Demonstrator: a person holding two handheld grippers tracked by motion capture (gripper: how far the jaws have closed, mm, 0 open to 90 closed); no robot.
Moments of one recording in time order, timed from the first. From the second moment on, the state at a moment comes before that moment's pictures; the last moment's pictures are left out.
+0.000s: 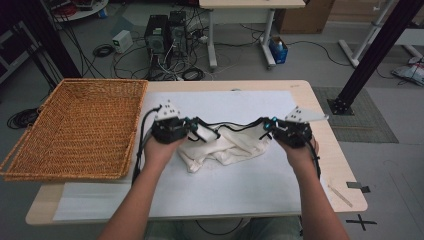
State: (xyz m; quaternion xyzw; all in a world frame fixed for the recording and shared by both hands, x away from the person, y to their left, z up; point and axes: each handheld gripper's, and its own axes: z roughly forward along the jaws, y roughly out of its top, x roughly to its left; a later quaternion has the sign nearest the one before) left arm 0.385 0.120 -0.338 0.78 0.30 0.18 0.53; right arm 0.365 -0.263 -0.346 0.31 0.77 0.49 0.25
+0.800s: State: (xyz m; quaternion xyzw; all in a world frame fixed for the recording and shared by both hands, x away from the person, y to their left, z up) left arm 0.446 0.134 -0.347 0.75 0.37 0.16 0.51; right arm 0.420 -0.263 -0.341 0.36 0.79 0.43 0.25
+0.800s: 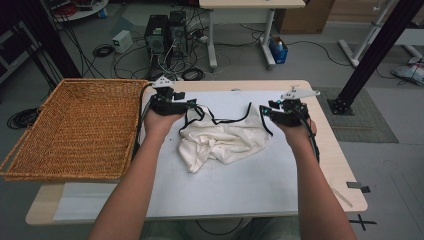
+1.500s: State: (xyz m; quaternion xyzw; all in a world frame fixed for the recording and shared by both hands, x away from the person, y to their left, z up) left arm 0.401 0.126 -0.401 0.79 0.34 0.14 0.50; right arm 0.379 -0.296 -0.397 0.37 0.81 0.40 0.23
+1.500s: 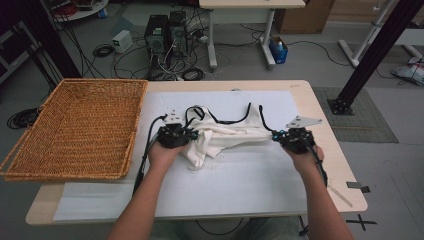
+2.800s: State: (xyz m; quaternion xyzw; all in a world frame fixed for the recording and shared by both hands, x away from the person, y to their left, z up) left arm 0.317 0.153 -0.370 0.79 0.31 0.13 0.52; right arm 0.293 -0.277 -0.388 0.29 0.84 0.41 0.22
